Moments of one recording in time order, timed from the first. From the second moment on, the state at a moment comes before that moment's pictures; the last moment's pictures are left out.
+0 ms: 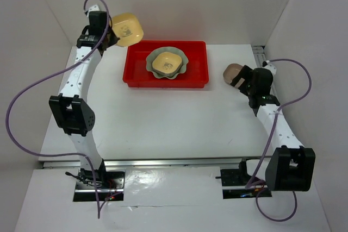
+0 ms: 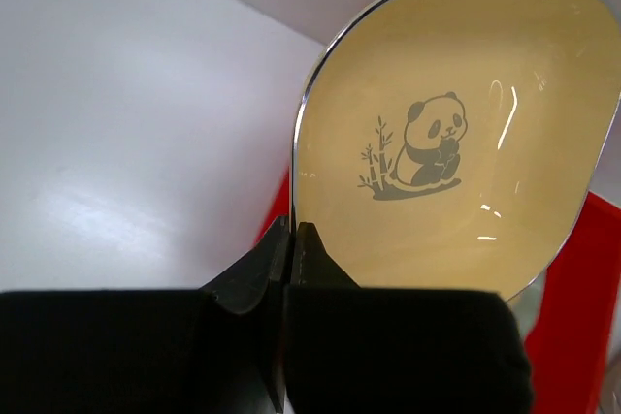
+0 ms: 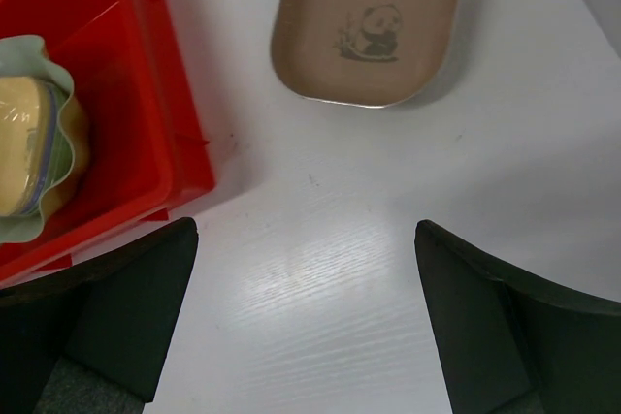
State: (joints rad) left arm -0.04 1.88 1.97 -0.64 -0.29 -0.54; right arm -0.01 1.19 0.84 -0.15 0.11 0.51
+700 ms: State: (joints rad) left arm -0.18 2.39 2.29 -0.50 0.34 -0.08; right arm -0.20 1.32 0.85 -0.14 0.00 0.51
